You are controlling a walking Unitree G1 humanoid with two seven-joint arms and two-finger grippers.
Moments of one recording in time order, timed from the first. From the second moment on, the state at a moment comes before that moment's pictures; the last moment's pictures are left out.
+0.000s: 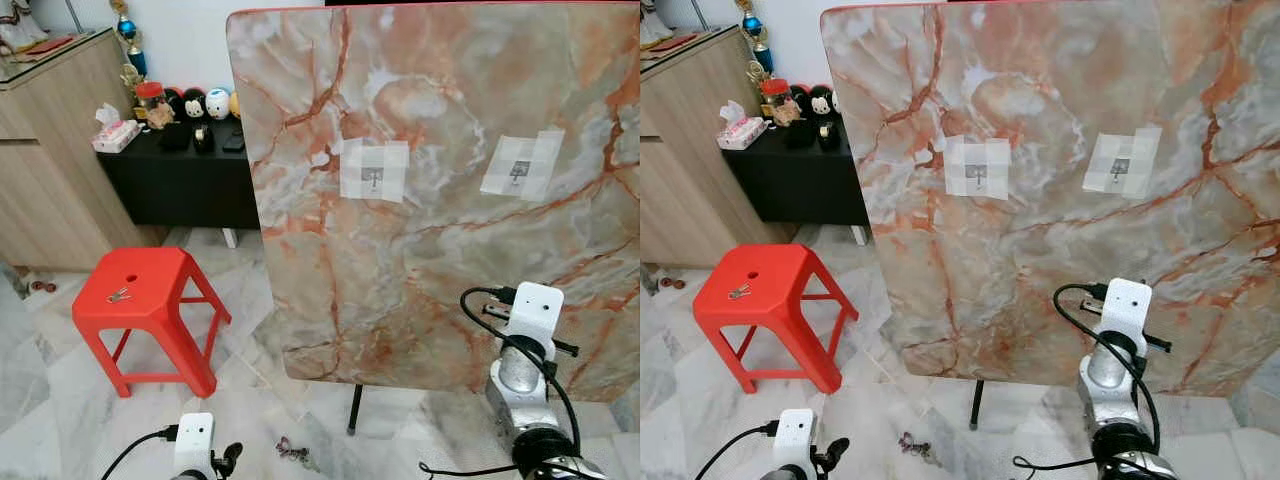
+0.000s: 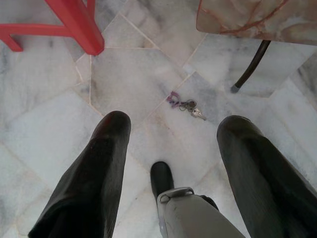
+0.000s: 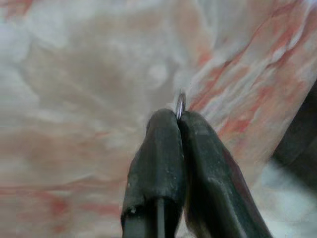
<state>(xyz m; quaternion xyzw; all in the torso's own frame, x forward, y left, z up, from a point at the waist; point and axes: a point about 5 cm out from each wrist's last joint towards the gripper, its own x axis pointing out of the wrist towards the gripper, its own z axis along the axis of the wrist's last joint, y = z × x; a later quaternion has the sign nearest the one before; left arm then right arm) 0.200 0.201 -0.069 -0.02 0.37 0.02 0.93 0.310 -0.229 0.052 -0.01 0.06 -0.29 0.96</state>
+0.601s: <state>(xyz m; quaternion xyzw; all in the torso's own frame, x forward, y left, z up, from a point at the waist) 0.198 0.201 -0.070 -0.02 0.38 0.02 0.93 0.287 -0.220 0.014 0.09 0.15 -0.27 0.95</state>
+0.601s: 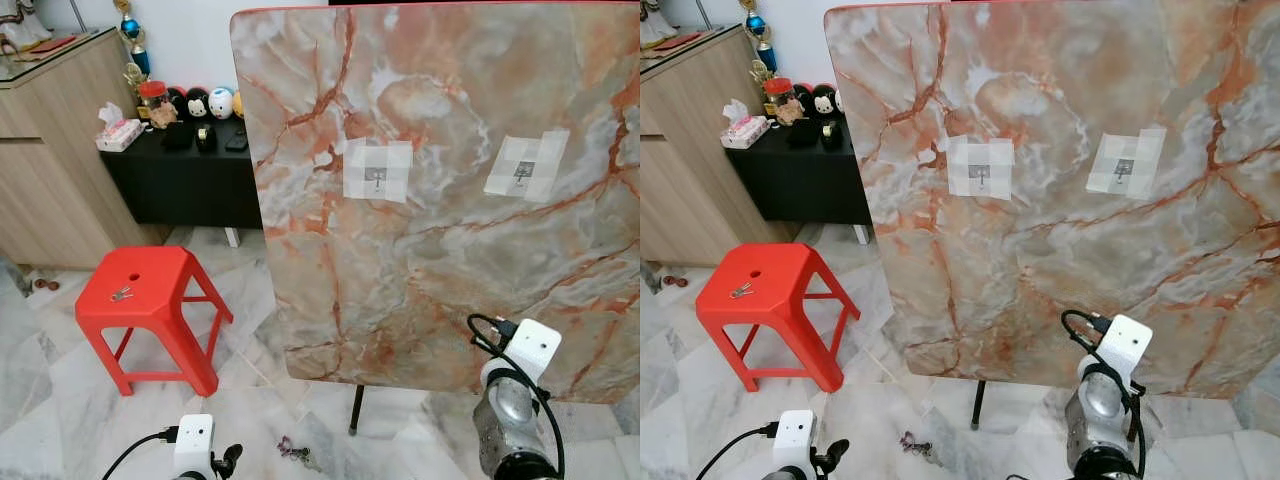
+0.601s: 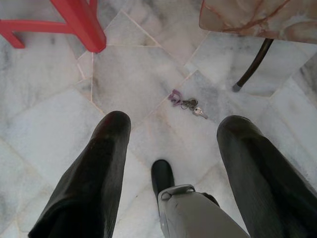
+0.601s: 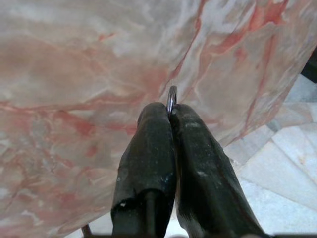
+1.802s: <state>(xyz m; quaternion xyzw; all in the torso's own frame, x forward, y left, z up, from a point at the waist) 0.182 0.216 -0.076 0.00 0.40 0.04 0.92 0.303 -0.185 0.022 0.10 0.14 -0.21 0.96</state>
